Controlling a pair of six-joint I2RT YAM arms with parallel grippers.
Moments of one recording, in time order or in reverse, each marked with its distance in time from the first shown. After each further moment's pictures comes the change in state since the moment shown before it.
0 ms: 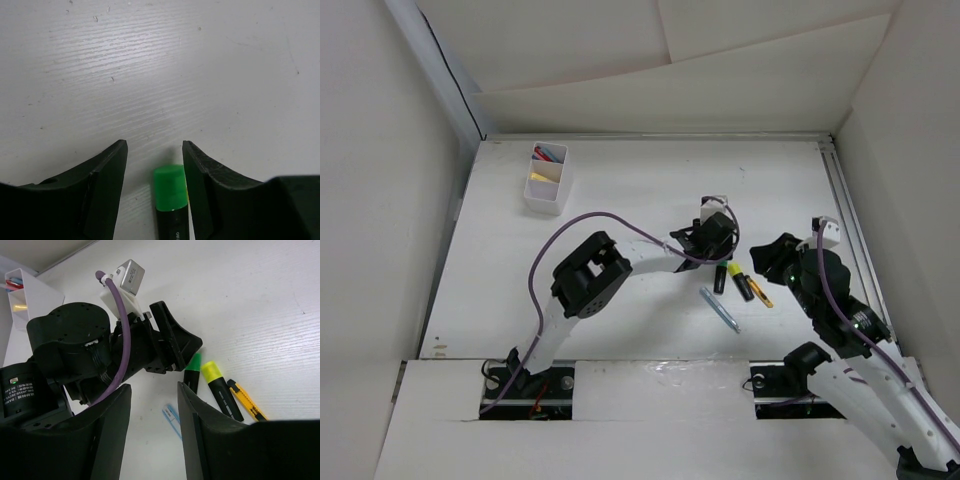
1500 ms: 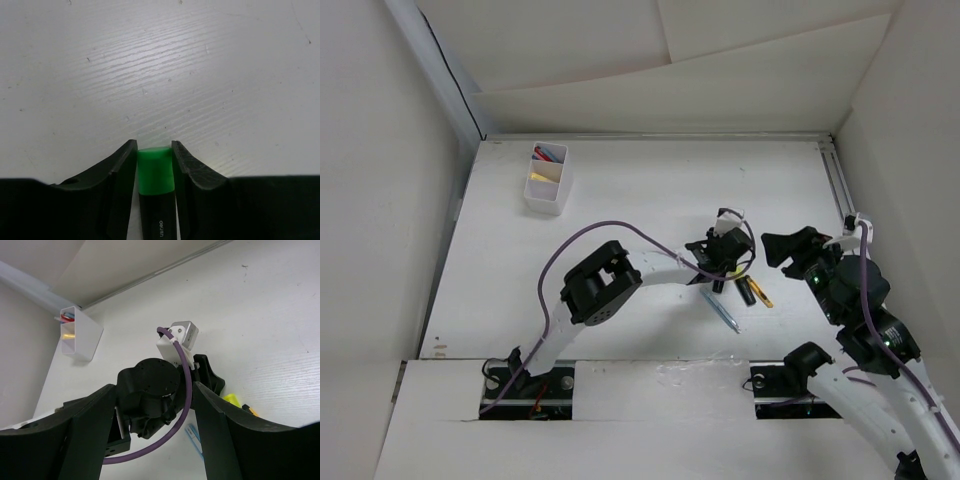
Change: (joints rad) left arm -0.094 0.037 0.053 -0.067 -0.151 0.092; right arm 0.000 -0.076 0.152 -0.036 0.011 -0.027
